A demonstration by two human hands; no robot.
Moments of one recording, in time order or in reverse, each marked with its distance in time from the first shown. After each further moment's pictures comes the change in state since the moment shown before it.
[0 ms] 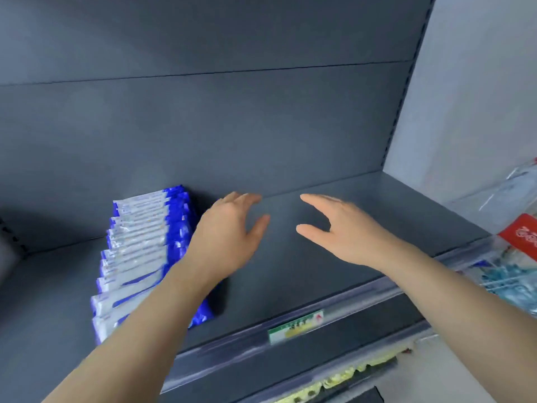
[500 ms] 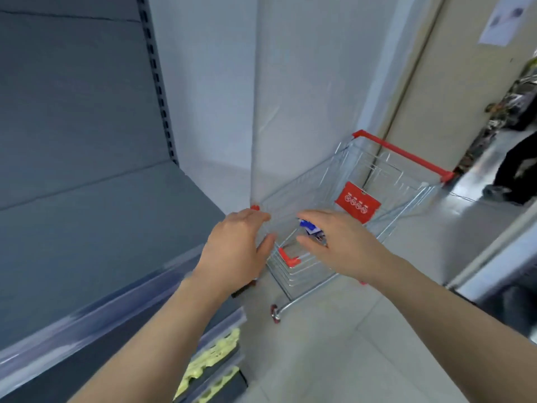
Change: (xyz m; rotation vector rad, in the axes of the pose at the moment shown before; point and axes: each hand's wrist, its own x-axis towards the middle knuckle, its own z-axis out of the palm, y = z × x) left_hand 0.065 0.354 0.270 -0.172 -0.248 0.301; right_hand -0.176 0.365 -0.138 -0.188 0.144 0.256
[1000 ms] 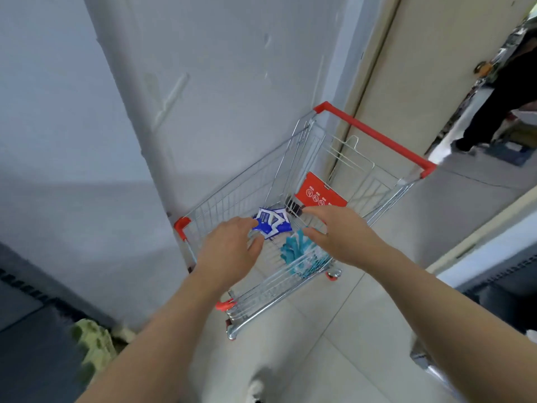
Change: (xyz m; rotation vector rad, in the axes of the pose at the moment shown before) left_hand 0.272 0.046 0.232 -0.016 -0.276 -0.131; right_hand 0.145 0.323 0.009 -0.029 -0.134 0.262
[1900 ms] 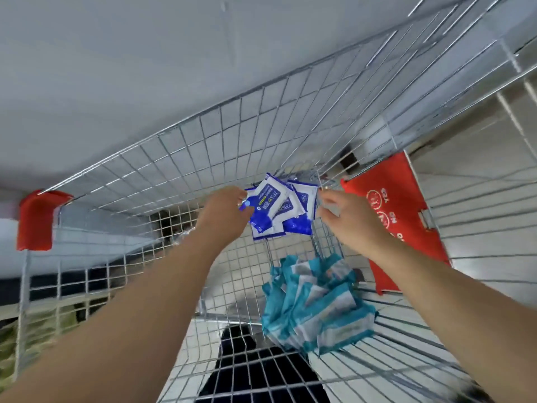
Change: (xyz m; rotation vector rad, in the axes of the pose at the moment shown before) left_hand 0.409 -0.142 0.335 -0.213 -0.184 -0.704; right_hand 0.437 0.299 0.282 0.300 -0.419 -0.027
